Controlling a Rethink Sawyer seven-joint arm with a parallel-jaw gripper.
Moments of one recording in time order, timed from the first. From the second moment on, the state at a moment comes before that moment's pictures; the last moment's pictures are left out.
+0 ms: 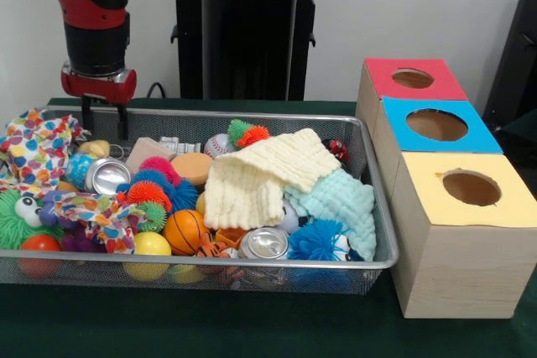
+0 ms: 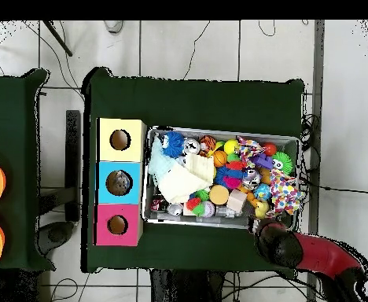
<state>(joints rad) -0.89 -0.54 0.14 1.85 -0.65 0.25 1.75</state>
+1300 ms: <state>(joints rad) -0.90 -0.51 0.14 1.85 -0.65 0.20 1.75</state>
